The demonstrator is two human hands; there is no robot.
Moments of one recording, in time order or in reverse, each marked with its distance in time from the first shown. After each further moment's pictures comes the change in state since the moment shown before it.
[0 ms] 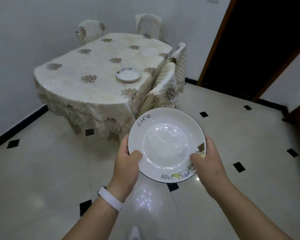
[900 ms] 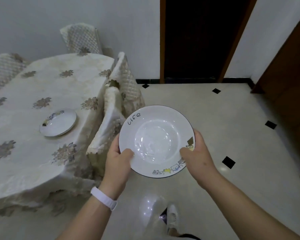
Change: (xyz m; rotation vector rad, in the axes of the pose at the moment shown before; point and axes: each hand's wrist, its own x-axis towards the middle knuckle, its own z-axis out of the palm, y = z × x) left_hand 0.310 -0.014 0.264 0.155 -0.269 -0.056; right_hand 0.324 -0.002 -0.144 0.112 0.235 0.090
